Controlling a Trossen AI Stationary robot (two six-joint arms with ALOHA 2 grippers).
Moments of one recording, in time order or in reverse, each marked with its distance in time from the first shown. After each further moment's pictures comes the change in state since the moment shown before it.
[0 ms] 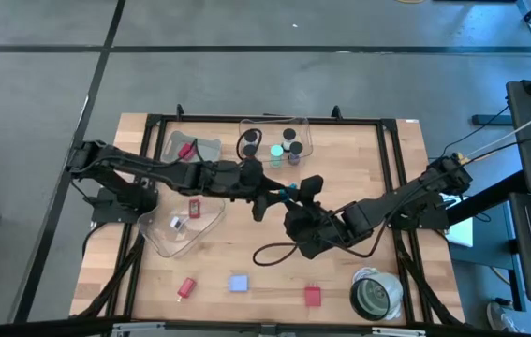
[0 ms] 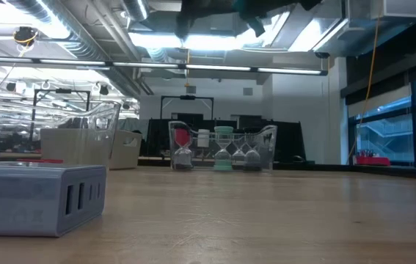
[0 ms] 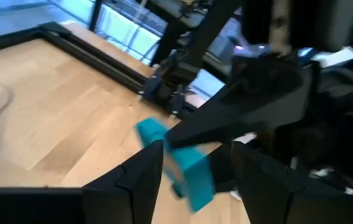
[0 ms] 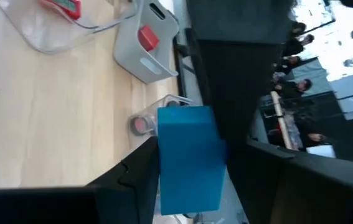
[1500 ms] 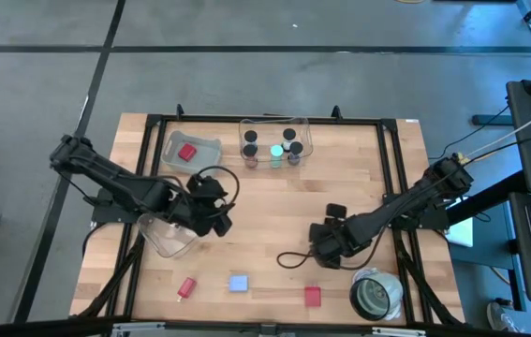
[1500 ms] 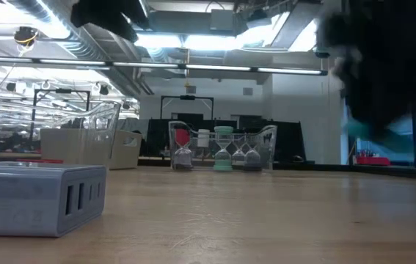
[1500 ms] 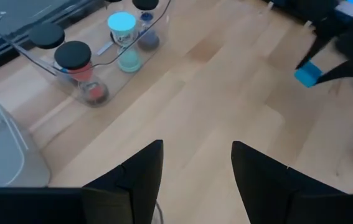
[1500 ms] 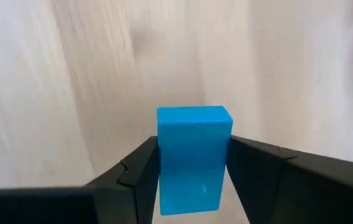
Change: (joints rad) left arm -0.317 -0.179 0.005 -0.893 -0.526 -0.342; right arm 0.053 0.000 -0.344 -0.227 -0.773 0.826
